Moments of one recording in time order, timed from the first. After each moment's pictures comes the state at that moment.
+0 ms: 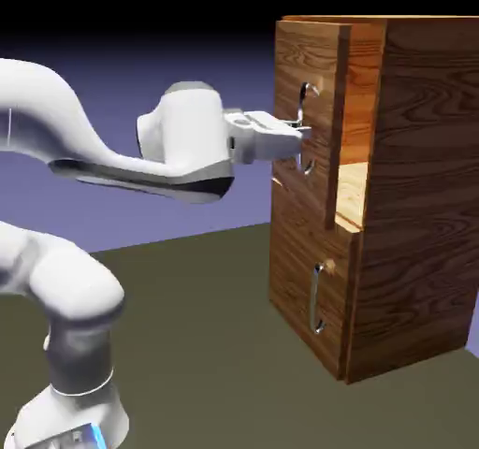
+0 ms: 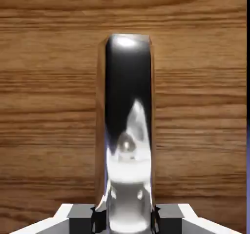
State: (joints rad) arm 0.24 -0.93 -0.26 -2.66 -2.30 2.80 2.90
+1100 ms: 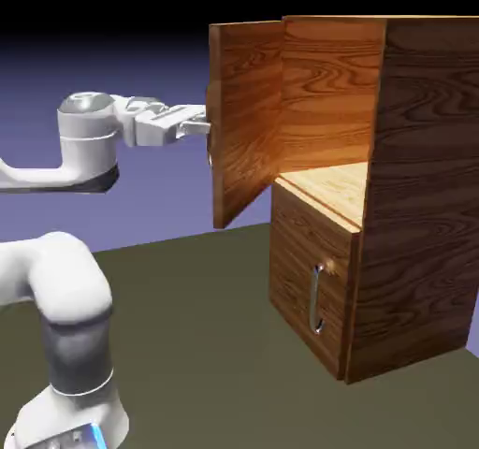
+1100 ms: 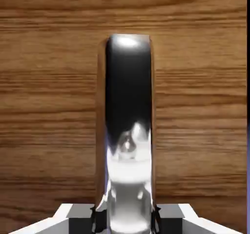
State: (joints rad) arm 0.10 -1.23 0.68 -2.75 -0.95 1.98 2.39
